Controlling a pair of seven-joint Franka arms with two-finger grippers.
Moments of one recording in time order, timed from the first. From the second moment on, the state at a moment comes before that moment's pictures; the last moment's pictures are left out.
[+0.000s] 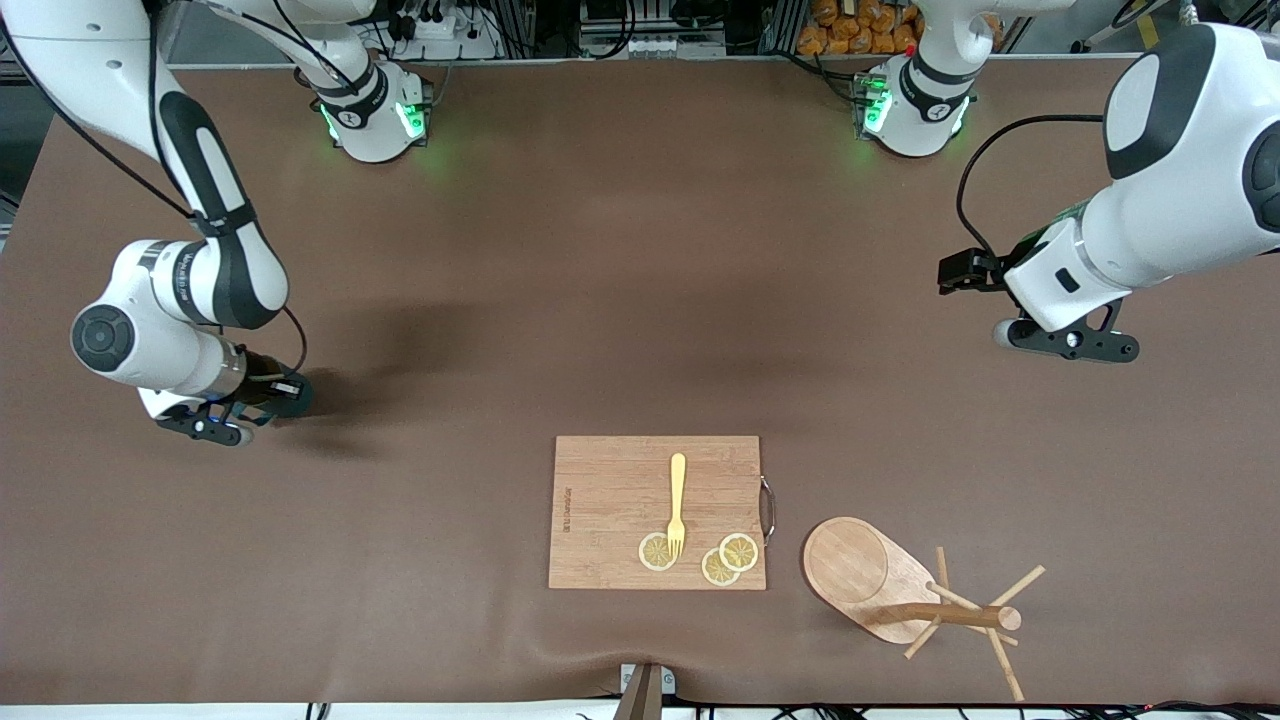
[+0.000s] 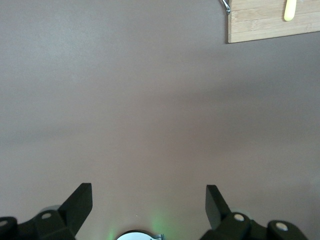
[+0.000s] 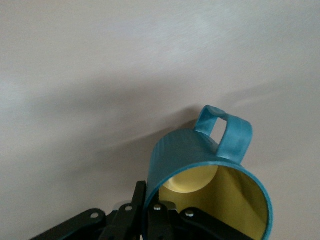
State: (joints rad) left arm -0.10 0.15 -0.10 -1.60 -0.09 1.54 -0.05; right arm 0.01 0.37 -0.03 -2.00 0.03 2.21 0.27
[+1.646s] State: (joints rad) left arm -0.09 0.13 -0.10 -1.59 -0.06 1.67 -0.05; right arm 0.45 0.70 0.43 -1.48 -0.11 2.15 2.01
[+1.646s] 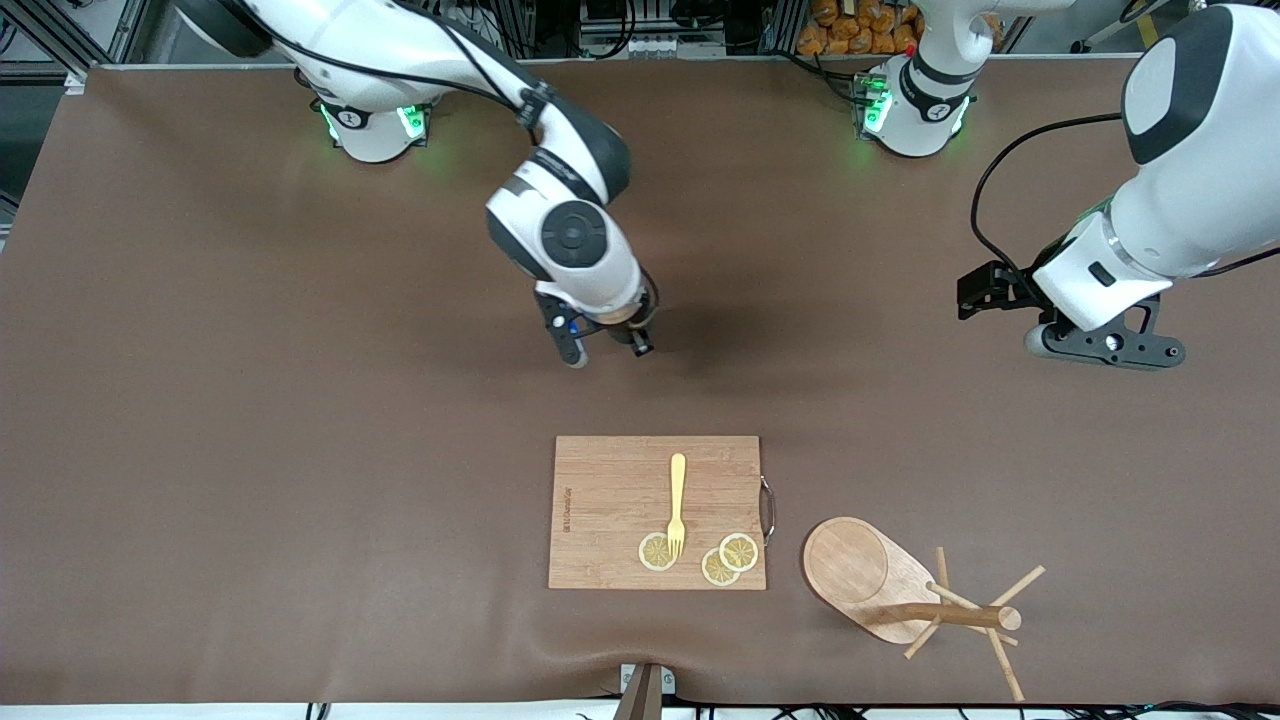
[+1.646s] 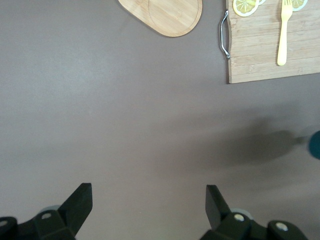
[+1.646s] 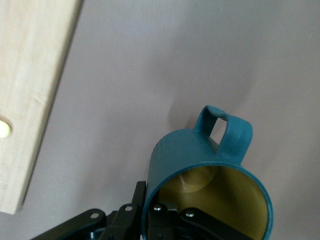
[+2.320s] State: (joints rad) left arm -0.09 0.13 -0.10 -1.60 -0.06 1.67 -0.05; right arm 0.62 0.85 0.37 -1.37 -0.16 2.25 2.12
